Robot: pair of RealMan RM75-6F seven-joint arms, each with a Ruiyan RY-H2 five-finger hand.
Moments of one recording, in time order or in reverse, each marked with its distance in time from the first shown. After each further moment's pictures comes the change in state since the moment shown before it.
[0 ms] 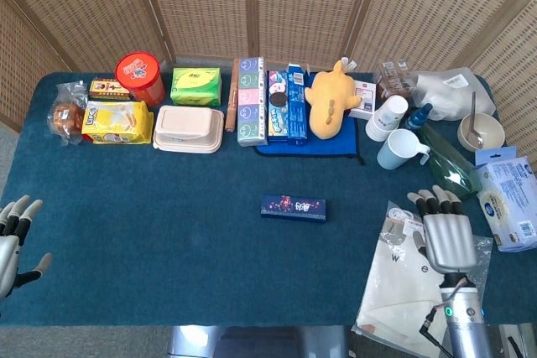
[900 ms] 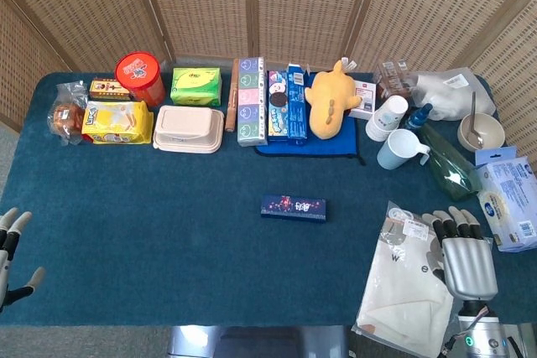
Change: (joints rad) left arm 0.064 0.074 0.069 -0.161 0.021 0.100 0.060; right arm -0.147 0.036 -0.021 0.022 -0.159 0.006 0.108
